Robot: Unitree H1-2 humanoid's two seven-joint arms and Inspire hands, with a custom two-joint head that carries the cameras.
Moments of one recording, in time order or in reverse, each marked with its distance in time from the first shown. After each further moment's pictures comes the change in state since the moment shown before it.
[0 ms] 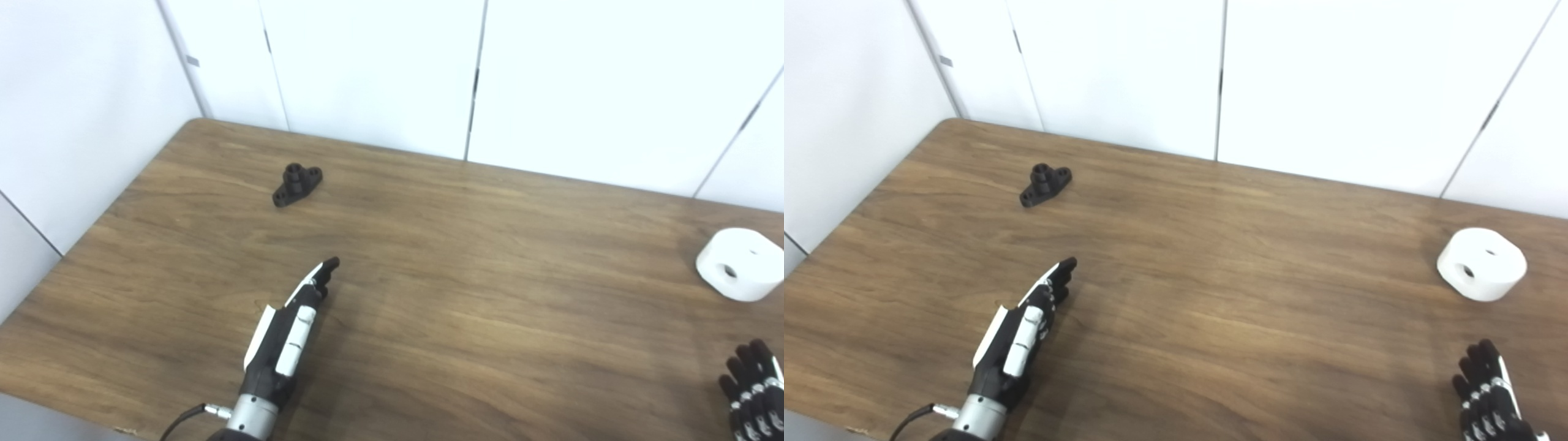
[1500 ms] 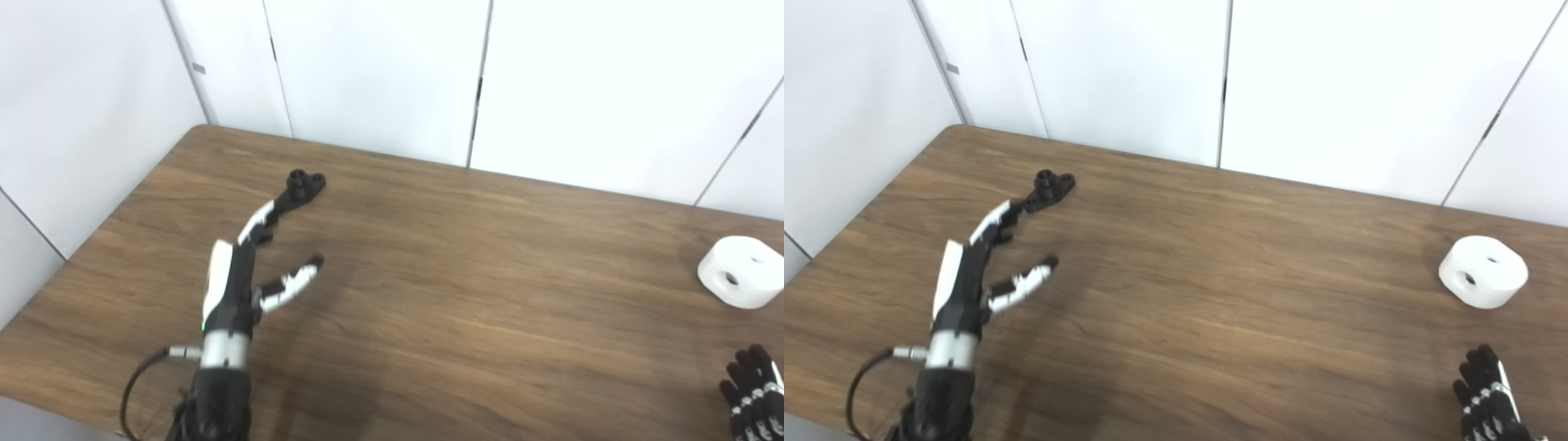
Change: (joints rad) left arm -0.249 0.027 0.138 -0.114 0.471 0.299 0.159; right arm 0.005 0.005 -0.015 0.003 -0.023 -0.013 -0.003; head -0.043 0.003
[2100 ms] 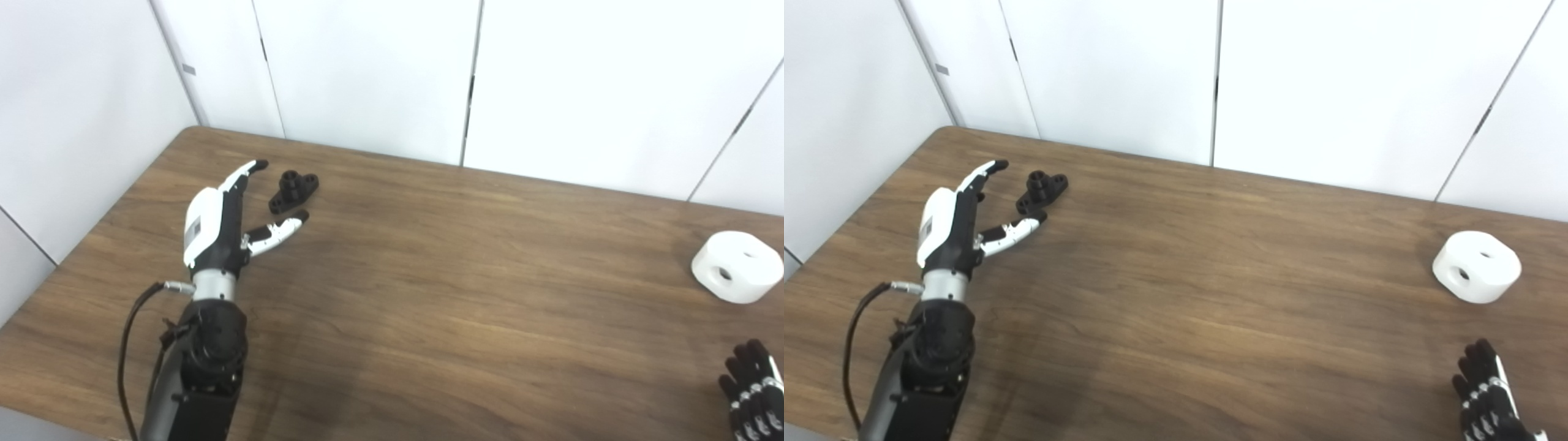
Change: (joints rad) left arm -0.193 0.136 0.011 0.172 0.162 0.150 -0.009; right arm 0.003 0.001 -0.006 -0.002 -0.003 -0.007 -0.001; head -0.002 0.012
